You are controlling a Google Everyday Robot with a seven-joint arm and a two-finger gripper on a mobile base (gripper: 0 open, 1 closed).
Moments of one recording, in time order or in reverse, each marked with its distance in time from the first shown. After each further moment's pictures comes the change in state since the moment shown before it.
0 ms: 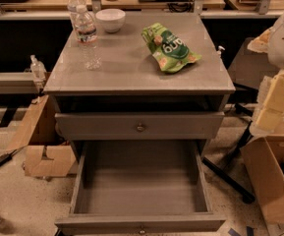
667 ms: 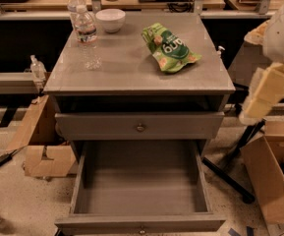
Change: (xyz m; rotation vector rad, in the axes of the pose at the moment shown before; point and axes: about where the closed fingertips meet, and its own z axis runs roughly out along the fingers) arm -0.009 -0.021 0.005 0.056 -0.063 0.015
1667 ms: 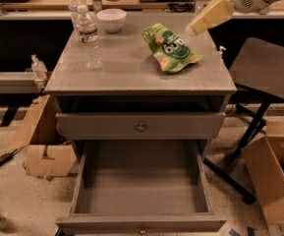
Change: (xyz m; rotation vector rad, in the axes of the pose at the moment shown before) arm -0.090 -0.208 0.038 0.283 -0.525 0.269
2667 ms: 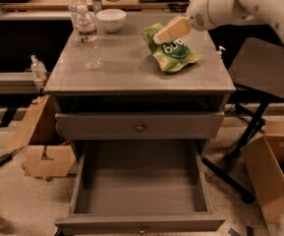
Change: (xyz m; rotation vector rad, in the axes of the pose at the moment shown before) arm -0.005 0.007 0.127 -0.045 -0.121 0.074
